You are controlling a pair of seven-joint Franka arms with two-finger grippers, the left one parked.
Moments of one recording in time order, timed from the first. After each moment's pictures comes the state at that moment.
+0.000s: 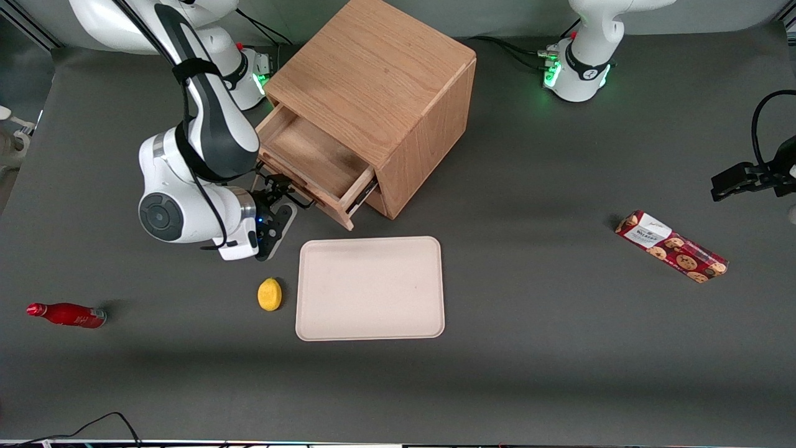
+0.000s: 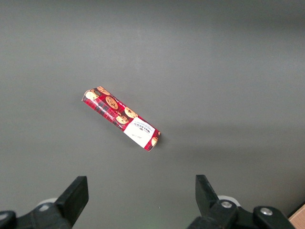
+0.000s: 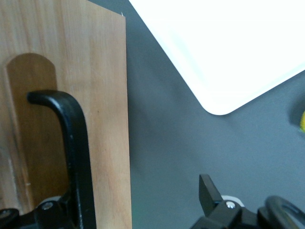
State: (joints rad) arm 0.37 0.35 -0.06 -1.71 0.30 1.69 -0.72
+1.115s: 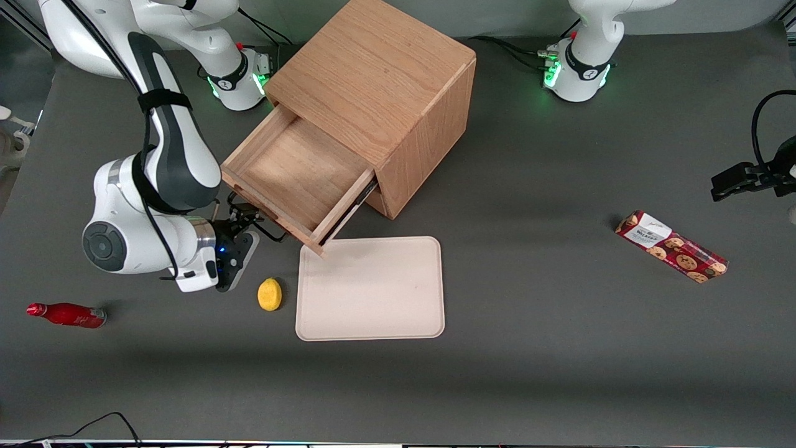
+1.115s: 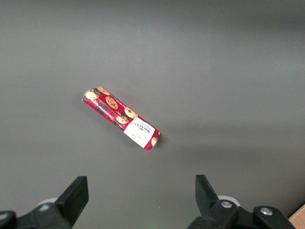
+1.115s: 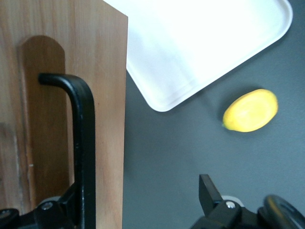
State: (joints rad) arm 0.25 0.45 -0.06 -1.55 0.25 1.69 -0.87
